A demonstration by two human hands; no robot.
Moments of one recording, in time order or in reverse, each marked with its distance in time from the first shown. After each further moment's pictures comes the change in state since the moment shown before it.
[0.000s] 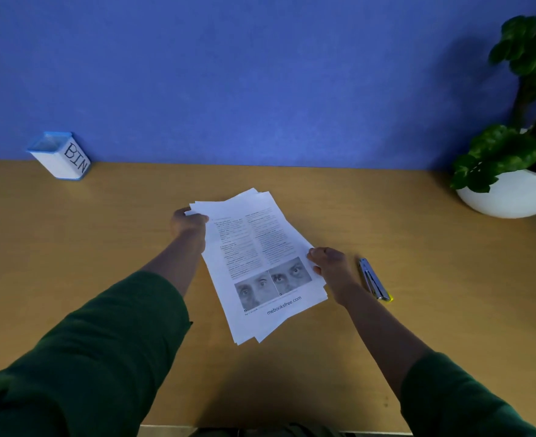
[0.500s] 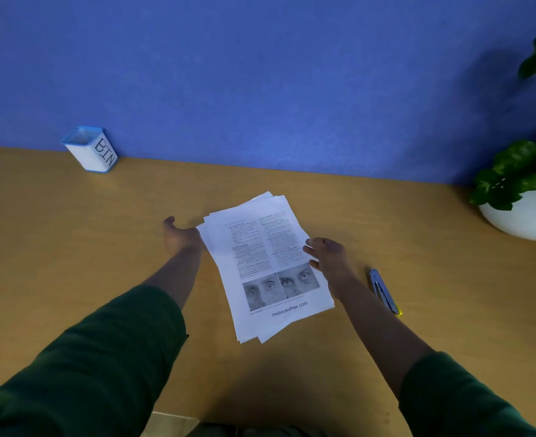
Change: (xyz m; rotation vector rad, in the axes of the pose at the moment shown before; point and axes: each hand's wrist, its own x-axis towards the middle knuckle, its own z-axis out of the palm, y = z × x) left_hand 0.008 -0.032 -0.033 -0.003 0.220 0.098; right_hand 0.010 -0.022 0.019 0.087 -0.090 -0.046
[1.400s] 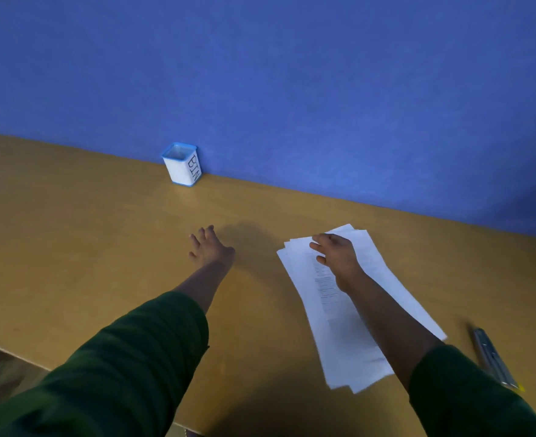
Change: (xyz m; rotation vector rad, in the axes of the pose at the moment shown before) left_hand 0.096 0.001 -0.087 0.674 -0.102 0.261; right_hand 0.020 -0.035 0.163 -0.083 -0.124 -0.159
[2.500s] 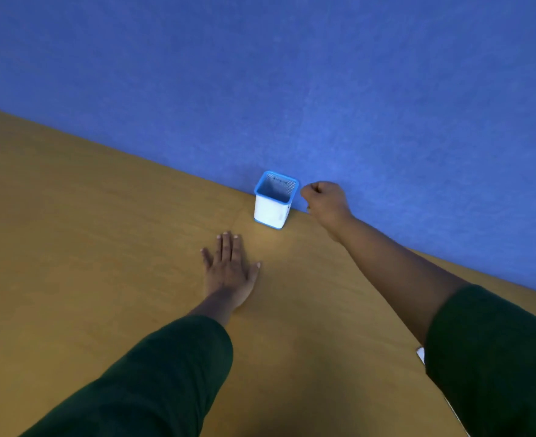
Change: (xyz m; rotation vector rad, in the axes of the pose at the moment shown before) left_hand 0.253 -0.134 -0.056 0.403 -0.021 0.366; right_hand 0.154 -0.136 0.341 -0.473 -0.045 -0.261
